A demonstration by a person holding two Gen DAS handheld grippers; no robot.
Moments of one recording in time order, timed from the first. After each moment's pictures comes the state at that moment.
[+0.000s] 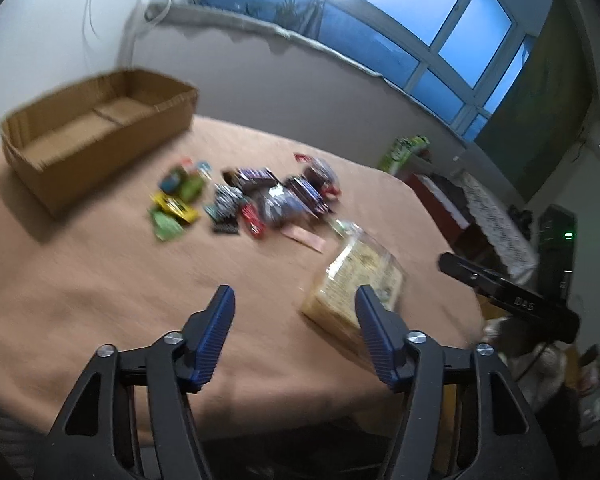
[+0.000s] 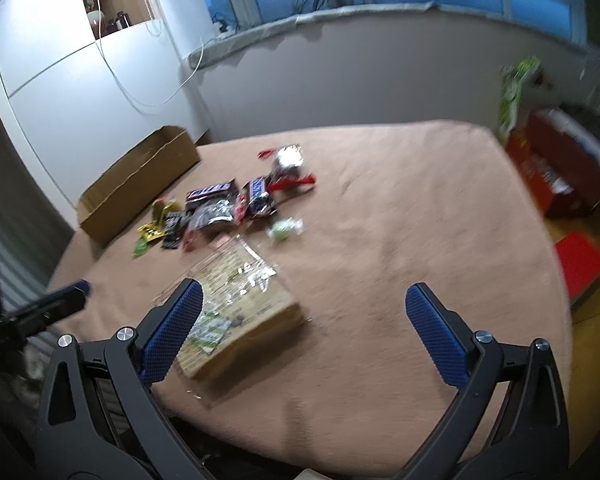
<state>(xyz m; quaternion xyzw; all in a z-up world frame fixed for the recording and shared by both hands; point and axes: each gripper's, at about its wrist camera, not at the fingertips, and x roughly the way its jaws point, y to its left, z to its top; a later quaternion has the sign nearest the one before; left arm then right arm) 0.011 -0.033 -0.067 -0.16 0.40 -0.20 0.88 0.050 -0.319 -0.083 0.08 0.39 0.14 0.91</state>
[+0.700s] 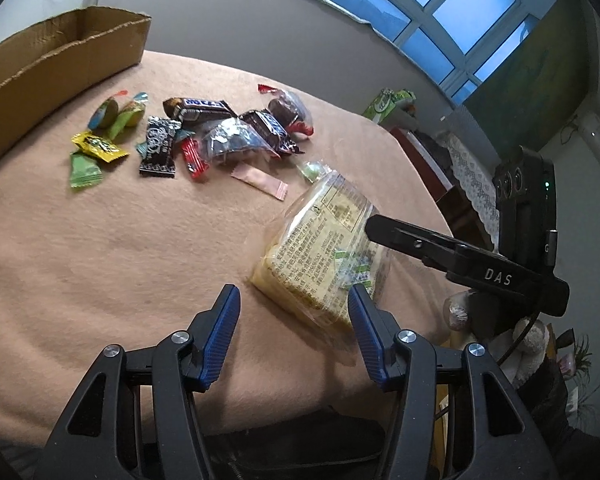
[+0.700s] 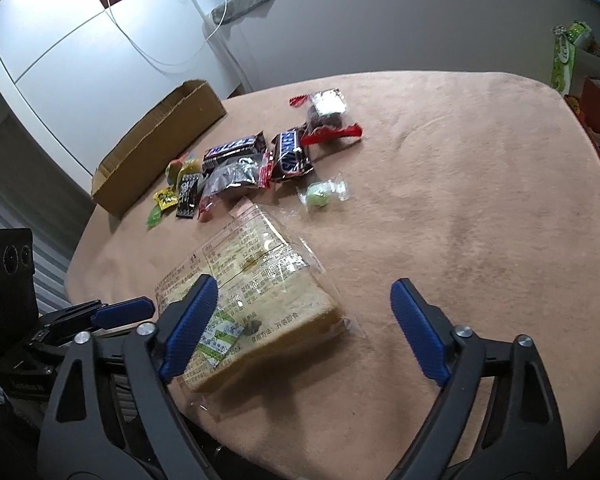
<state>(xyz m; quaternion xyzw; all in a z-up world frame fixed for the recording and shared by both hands) 0.031 -0.077 -0.100 -0.16 0.47 -0.24 0.84 0.091 -0.295 -0.119 0.09 0.46 0.21 0.86</state>
